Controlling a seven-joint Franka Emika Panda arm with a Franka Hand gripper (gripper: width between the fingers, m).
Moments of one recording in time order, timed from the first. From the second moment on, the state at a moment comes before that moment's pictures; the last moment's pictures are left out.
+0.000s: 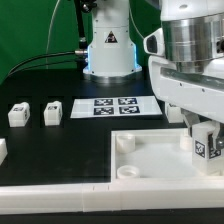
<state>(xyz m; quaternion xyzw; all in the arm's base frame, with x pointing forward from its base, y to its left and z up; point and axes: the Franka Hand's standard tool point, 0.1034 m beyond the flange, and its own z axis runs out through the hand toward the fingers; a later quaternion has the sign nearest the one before) 0.623 0.112 0.071 -0.84 0.53 0.00 0.07</state>
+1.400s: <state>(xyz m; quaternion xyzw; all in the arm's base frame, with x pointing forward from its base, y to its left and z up) 0.624 0.114 0.072 -1.00 -0.09 -0.04 0.02</state>
